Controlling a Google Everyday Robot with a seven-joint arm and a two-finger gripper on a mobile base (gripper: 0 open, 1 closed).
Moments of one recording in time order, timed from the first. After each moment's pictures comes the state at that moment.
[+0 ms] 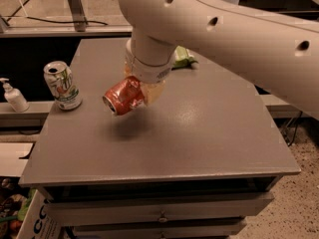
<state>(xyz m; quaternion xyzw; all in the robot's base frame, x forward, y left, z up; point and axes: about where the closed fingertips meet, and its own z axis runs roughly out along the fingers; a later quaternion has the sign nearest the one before) 0.550 0.038 0.882 -0.89 0.40 -0.12 0.18</state>
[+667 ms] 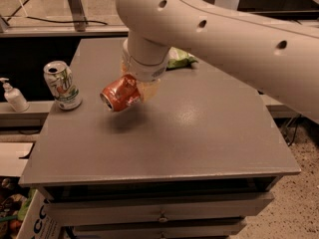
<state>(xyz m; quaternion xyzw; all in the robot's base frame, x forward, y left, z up) 0.569 0.049 0.875 -0.89 0.40 -0.13 0.19</state>
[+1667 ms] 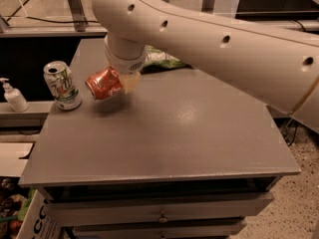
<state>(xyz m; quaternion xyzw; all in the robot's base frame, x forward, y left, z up) 0.617 0.095 0.865 -0.87 0.44 -0.13 0.21</state>
